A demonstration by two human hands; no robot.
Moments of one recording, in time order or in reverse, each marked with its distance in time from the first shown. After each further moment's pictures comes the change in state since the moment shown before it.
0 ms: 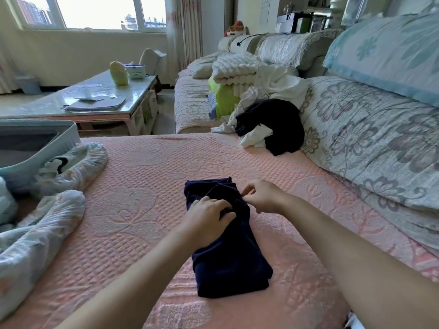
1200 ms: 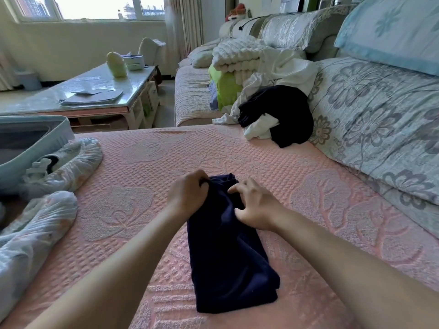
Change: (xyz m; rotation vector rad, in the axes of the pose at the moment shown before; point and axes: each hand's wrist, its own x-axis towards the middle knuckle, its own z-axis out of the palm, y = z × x) left_hand 0.062 -0.056 -0.001 -0.111 0.268 -0.294; right_hand 0.005 0.003 0.038 -0.201 0.090 -0.238
